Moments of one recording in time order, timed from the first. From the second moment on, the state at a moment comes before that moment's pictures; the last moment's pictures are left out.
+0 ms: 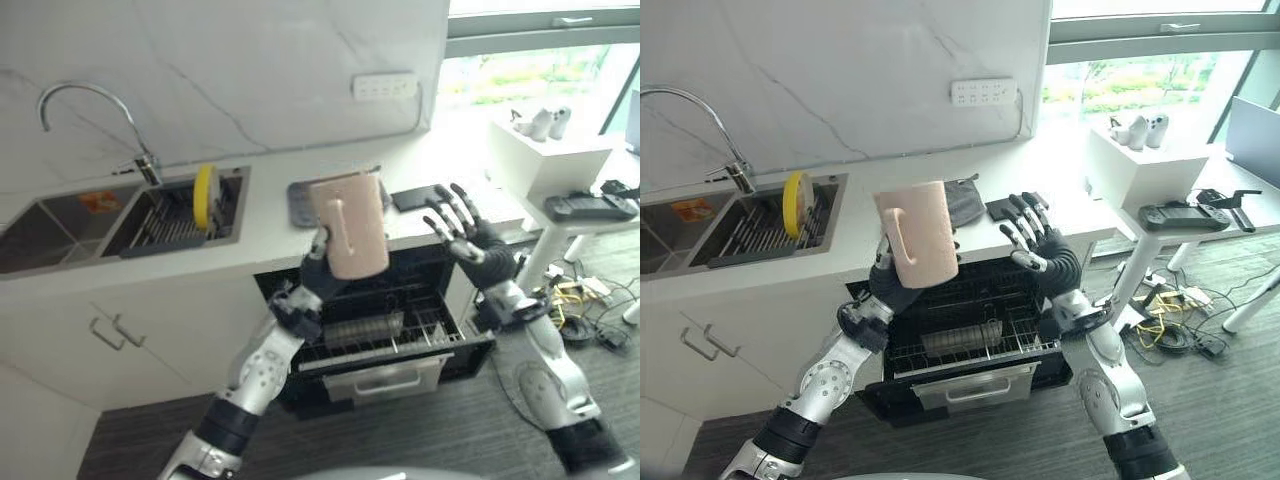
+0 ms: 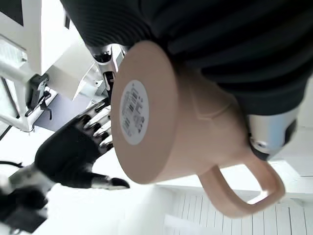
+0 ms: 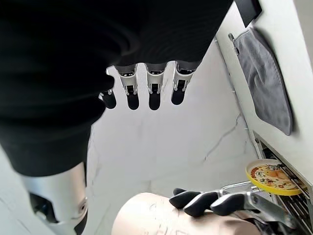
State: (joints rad) left arm -0.17 0.25 -0.35 -0.04 -1.05 0.05 -0.45; right arm -0.11 -0.46 0.16 -0.19 0.81 -0.14 0.18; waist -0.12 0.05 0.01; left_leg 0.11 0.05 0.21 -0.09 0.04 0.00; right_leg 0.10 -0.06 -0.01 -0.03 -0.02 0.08
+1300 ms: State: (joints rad) left arm -0.22 0.51 -0.40 -0.02 -0.72 0.06 -0.53; right arm -0.16 -0.59 0.27 -0.21 1.01 0.18 0.33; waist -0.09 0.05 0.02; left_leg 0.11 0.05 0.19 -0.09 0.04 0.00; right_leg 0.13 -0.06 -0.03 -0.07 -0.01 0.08
